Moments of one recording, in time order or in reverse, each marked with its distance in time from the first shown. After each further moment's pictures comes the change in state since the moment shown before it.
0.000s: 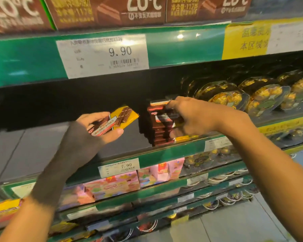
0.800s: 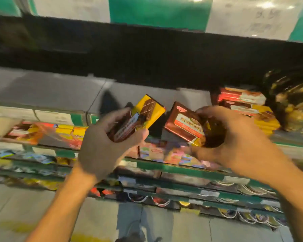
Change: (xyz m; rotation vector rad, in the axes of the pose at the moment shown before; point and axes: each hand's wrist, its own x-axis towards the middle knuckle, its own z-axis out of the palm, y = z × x) left_hand -0.134 -0.029 -0.051 -0.284 0.268 -0.125; right_hand -0.053 -0.120 0.045 0.361 0.179 -0.144
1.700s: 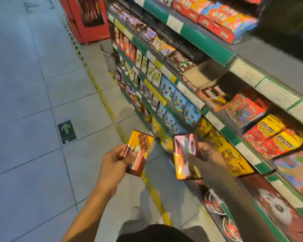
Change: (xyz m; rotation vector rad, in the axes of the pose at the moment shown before) left_hand -0.309 -0.202 -0.317 -0.375 0.986 -0.666; right_hand -0.016 -0.294 0.401 0.788 -0.729 0.066
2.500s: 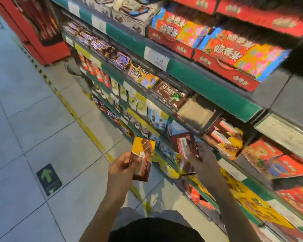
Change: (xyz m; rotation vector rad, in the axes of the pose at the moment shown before) left_hand 0.284 0.076 0.072 0.035 -0.138 0.015; right_hand 0.269 -0.047 0.024 -0.089 0.289 -0.018
